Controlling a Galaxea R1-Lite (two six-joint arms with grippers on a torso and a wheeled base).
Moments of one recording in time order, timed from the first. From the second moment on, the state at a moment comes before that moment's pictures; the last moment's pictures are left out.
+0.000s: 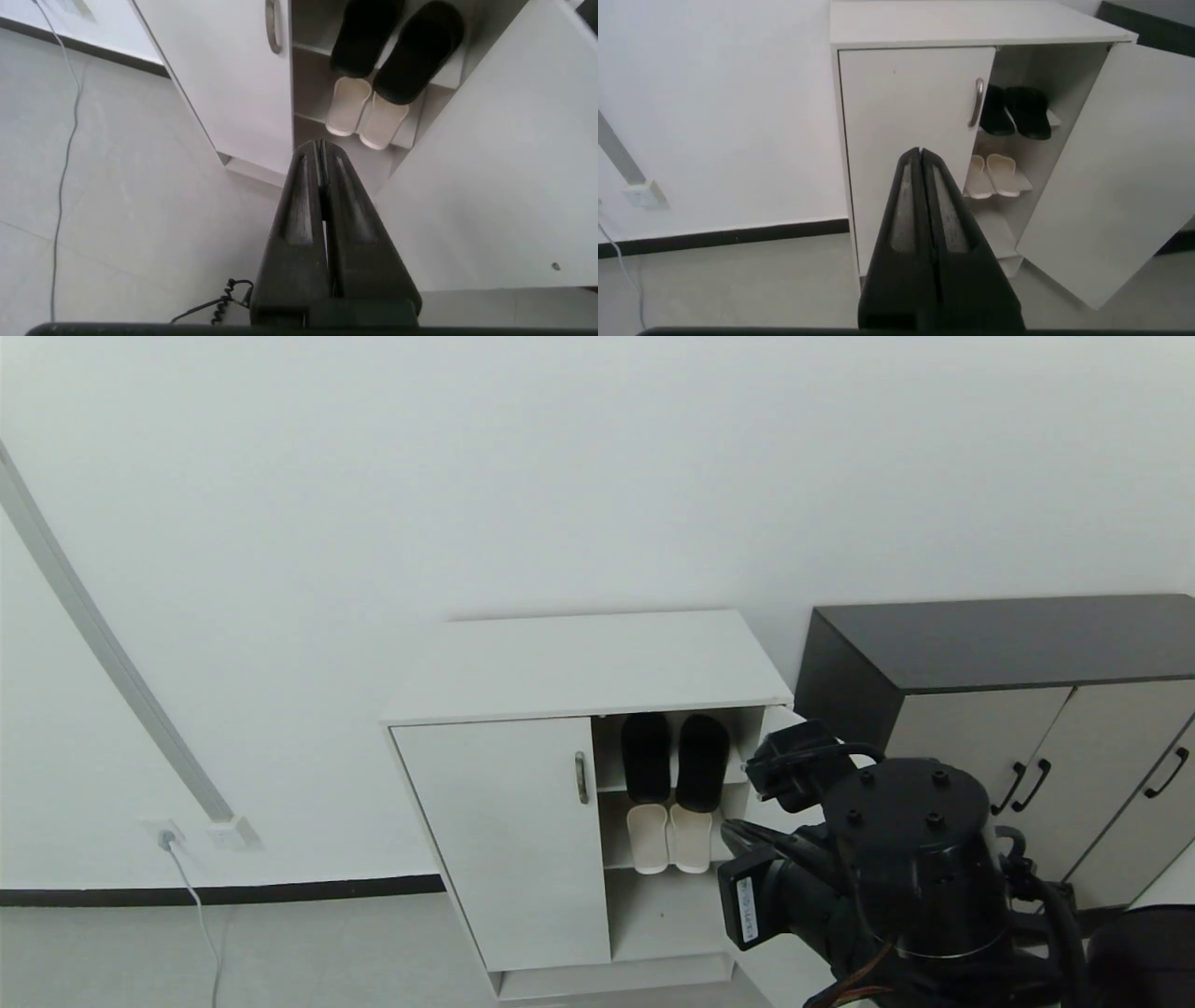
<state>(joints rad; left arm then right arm) 0.00 0.00 0.00 0.00 -0.03 -0.02 1.01 1.69 -0.76 -0.54 -0.54 0.23</state>
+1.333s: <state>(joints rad) 0.00 0.00 0.00 0.00 -0.03 -0.02 1.00 1.69 -0.68 -0.61 -0.55 0.17</state>
